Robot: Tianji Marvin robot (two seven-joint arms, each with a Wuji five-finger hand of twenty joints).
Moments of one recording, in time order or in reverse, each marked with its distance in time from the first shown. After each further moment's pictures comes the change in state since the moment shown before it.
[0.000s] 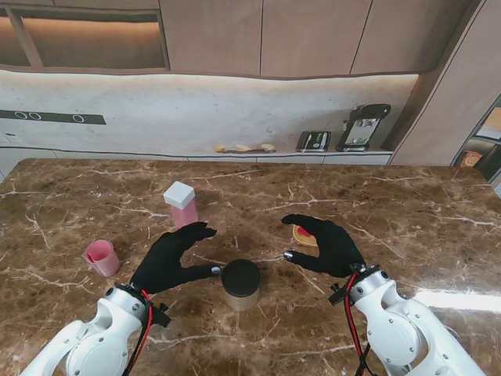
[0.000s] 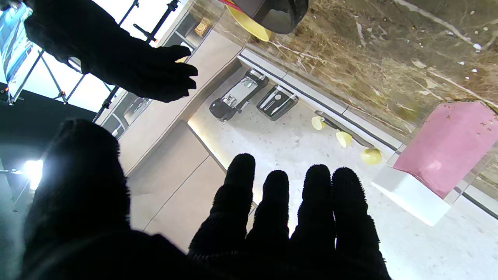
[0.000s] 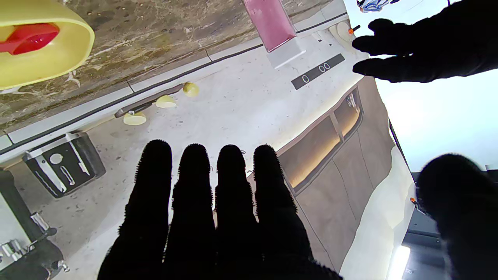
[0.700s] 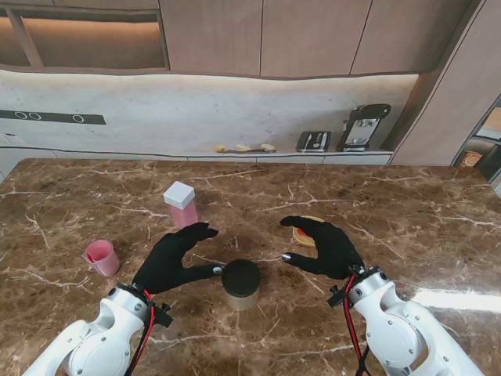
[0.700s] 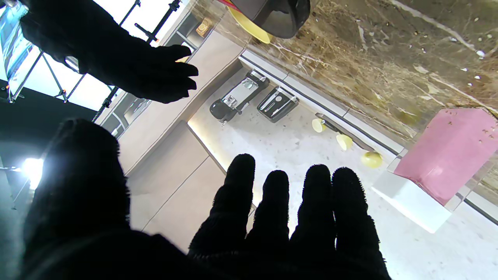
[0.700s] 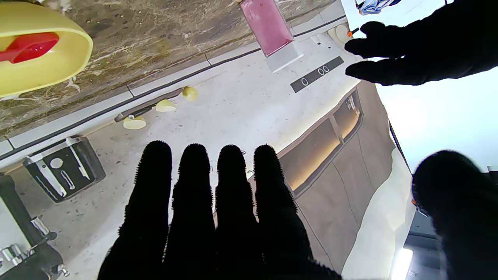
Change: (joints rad) left arm -0.011 -0.002 0.013 0.016 -0.009 -0.001 0.005; right arm -0.010 0.002 -0.004 -0.015 0.004 0.012 0.010; left_hand 0.000 0.000 0.000 0.000 -0.004 0.000 0.000 0.000 0.000 0.000 0.000 0.000 0.000 0.000 0.000 0.000 0.000 0.000 0.000 0.000; right_hand 0.032 0.000 -0.014 -0.010 -0.001 -0.001 -0.002 0.000 0.000 -0.003 -0.013 0.023 0.000 0.000 -0.002 0.013 -0.010 0.000 0.001 0.001
